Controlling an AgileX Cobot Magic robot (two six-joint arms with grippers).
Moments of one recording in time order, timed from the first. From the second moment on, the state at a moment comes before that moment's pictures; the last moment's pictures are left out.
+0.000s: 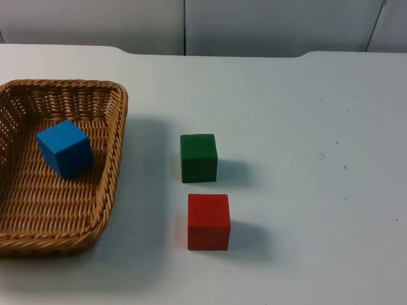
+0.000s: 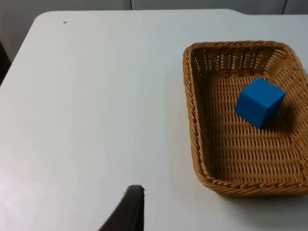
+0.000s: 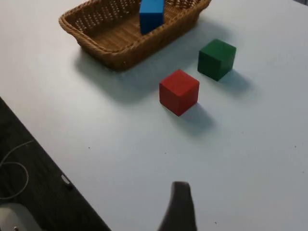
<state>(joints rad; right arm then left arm) 0.92 0.04 -0.53 -0.12 1.13 0.09 0.01 0.00 -0.52 0.04 1.10 -0.02</state>
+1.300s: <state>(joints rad) 0.92 0.04 -0.53 -0.14 1.02 0.13 0.01 0.00 -0.52 -0.01 1.09 0.03</state>
